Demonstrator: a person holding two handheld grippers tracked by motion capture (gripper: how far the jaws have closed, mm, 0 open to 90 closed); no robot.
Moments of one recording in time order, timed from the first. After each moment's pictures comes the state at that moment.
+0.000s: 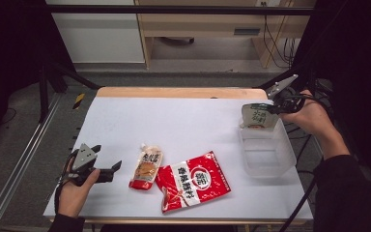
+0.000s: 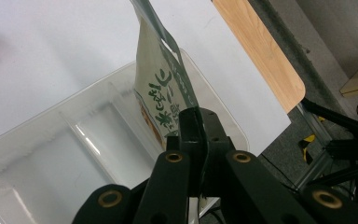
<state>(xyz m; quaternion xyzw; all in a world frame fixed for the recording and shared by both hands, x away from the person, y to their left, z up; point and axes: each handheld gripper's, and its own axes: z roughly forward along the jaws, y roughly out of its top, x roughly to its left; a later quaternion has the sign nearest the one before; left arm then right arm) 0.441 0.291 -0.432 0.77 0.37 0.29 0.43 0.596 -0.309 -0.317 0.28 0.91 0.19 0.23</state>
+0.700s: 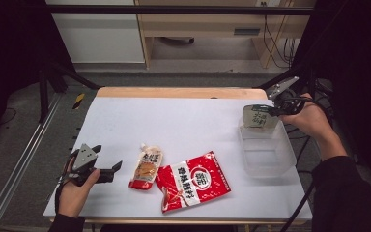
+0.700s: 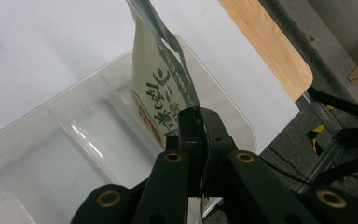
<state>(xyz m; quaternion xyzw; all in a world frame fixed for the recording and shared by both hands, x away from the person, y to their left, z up) 0.441 0.290 -0.432 0.77 0.36 0.28 0.43 0.600 -0.316 -0.331 0.31 0.91 0.19 0.22</state>
